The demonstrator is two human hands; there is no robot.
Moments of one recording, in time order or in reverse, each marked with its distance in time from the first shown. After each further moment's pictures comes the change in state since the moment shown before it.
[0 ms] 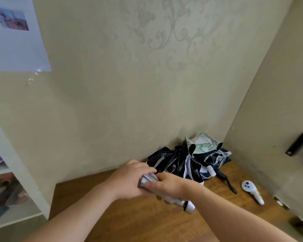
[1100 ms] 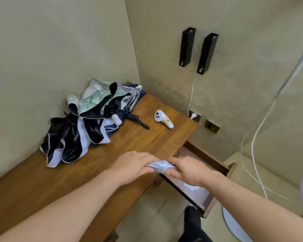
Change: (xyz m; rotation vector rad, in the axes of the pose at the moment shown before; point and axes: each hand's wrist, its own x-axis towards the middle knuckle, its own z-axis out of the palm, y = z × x) left_hand 0.245 0.305 0.288 0.161 -0.495 0.374; right_hand -0.216 0.469 -0.126 -0.272 0.312 0.147
